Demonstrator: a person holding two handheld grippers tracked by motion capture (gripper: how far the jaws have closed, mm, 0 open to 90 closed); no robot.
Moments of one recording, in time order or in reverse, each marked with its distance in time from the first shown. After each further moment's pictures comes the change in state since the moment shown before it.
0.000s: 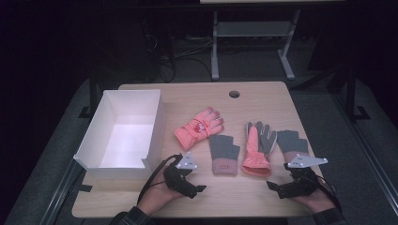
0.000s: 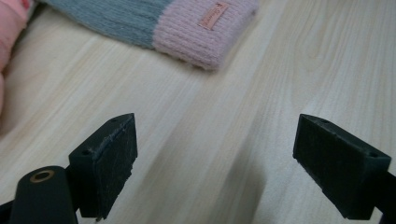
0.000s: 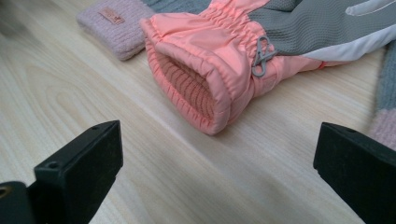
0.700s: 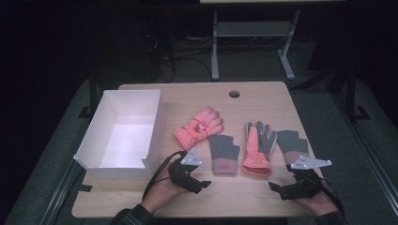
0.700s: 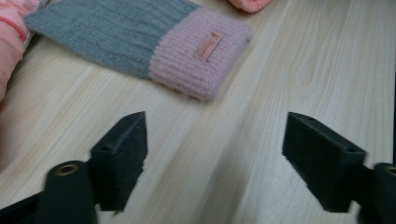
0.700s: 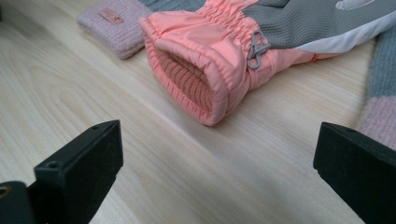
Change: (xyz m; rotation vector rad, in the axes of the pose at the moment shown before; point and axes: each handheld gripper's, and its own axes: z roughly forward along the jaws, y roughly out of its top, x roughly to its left) left arm 0.002 0.017 0.004 -0.028 -0.023 0.001; right arm 0.001 -0.004 -0.007 -0.009 -0.010 0.017
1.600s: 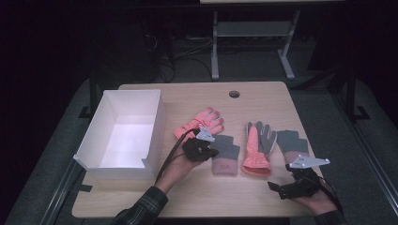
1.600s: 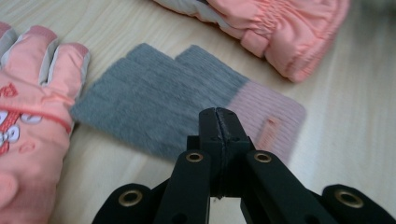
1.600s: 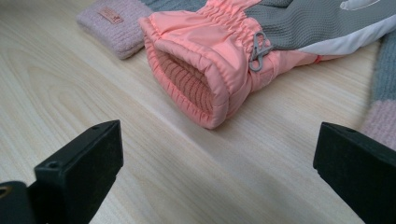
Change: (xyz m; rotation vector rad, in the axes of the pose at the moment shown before) left arm 0.042 0.058 0.033 0.001 0.005 0.011; right arm -0.001 0.003 0.003 0.013 0.005 -0.002
